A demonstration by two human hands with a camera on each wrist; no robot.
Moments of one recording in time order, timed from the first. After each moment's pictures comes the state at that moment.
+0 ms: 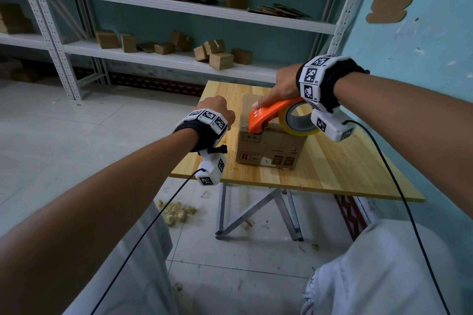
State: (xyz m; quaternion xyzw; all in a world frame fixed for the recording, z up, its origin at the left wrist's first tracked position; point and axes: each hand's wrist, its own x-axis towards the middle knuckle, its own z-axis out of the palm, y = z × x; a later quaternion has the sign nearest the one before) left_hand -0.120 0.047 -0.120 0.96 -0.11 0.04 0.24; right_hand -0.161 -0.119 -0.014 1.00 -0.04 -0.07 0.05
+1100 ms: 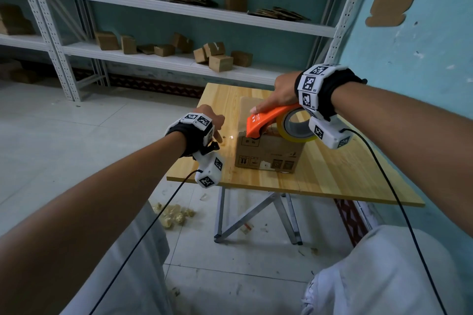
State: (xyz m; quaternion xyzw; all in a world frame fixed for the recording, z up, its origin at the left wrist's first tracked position) left_hand -0.119 0.062 -0.131 0.91 -0.05 -0.06 0.41; right_hand -0.159 -0.121 -0.020 0.99 -0.03 -0.08 0.07
